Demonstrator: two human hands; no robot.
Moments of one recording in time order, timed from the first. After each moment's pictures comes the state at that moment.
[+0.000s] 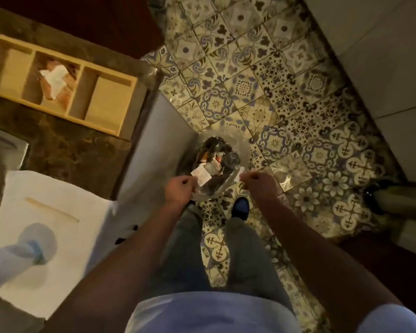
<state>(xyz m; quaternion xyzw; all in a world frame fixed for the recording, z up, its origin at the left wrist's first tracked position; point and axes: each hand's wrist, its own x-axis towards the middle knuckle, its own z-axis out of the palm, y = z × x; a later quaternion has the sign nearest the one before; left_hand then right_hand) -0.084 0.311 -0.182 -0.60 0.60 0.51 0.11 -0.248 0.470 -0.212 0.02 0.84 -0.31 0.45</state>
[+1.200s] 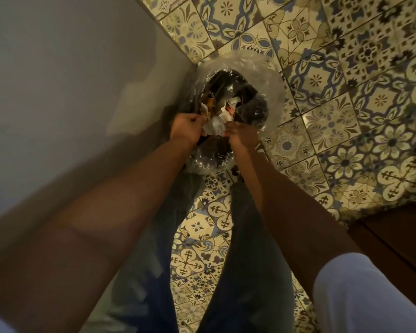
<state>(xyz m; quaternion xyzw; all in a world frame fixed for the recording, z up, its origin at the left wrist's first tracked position) -0.127 0.257 -0.466 -0.62 0.57 0.51 0.18 -0.213 0.383 -0.505 0.17 0.73 -0.37 0.55</state>
